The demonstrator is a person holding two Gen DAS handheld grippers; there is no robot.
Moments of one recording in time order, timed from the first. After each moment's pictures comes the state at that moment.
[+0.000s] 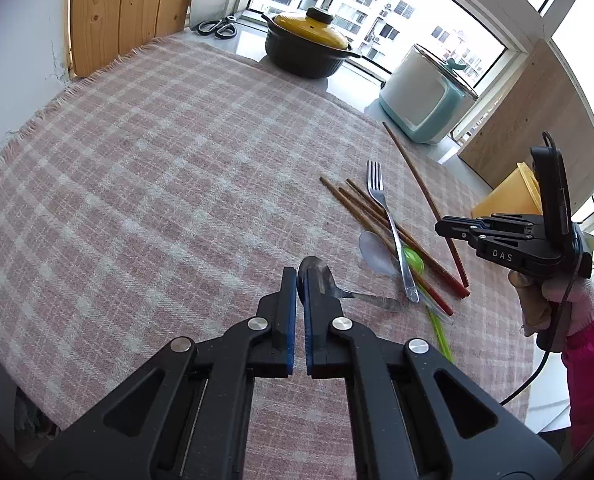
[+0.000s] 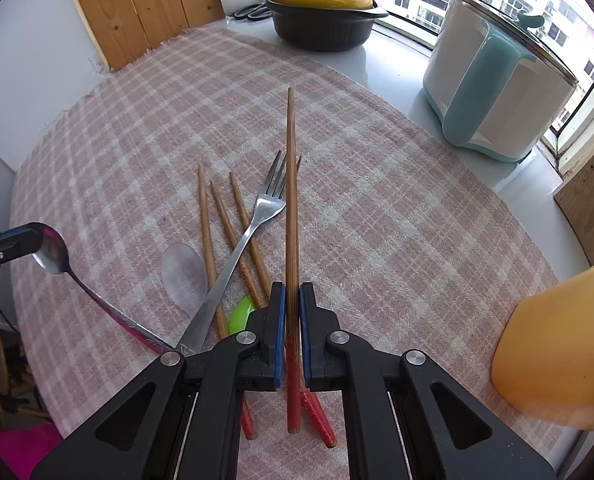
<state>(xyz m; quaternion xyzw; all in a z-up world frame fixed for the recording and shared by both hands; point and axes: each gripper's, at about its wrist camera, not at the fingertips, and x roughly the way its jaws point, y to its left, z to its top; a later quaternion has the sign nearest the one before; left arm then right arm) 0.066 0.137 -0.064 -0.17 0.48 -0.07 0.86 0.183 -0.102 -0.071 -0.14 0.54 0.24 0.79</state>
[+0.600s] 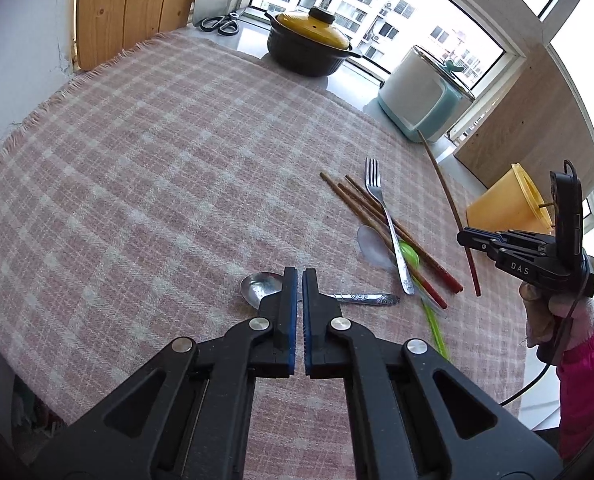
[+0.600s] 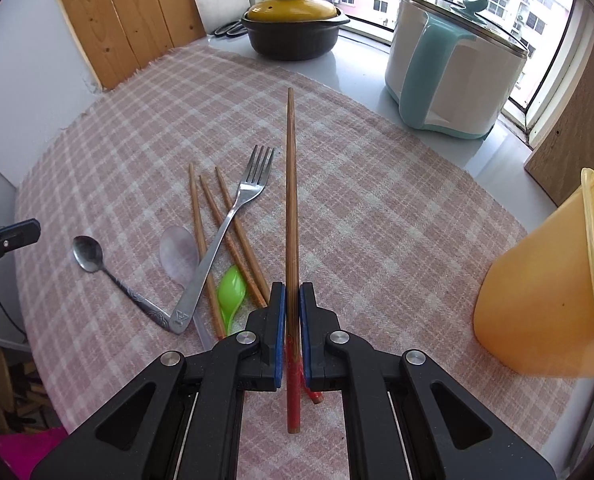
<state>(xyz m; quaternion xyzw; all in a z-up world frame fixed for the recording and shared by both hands) 0.060 0.144 -0.064 -0.18 0.49 -0.08 0.85 0.161 -0.134 -0.055 -0.12 0.53 0.21 0.81</state>
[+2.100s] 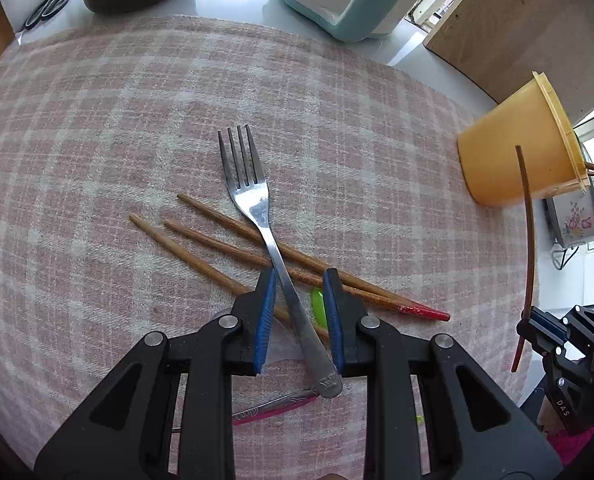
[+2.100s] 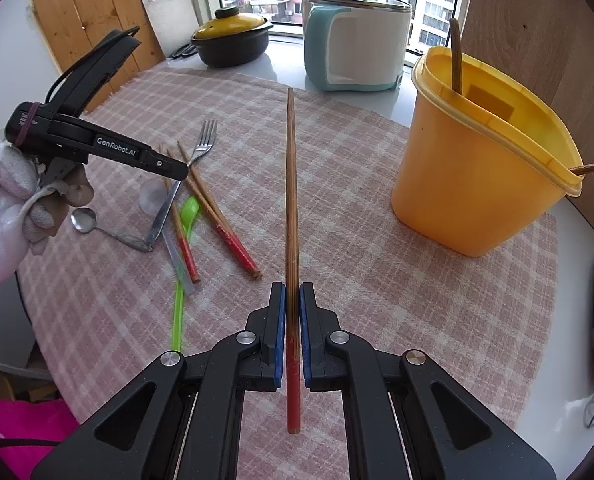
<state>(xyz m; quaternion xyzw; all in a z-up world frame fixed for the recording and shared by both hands) 0.206 -0.010 -0.109 -0.04 0.63 -0.19 0.75 0.085 -0.216 -0.039 -0.06 0.52 0.15 0.84</state>
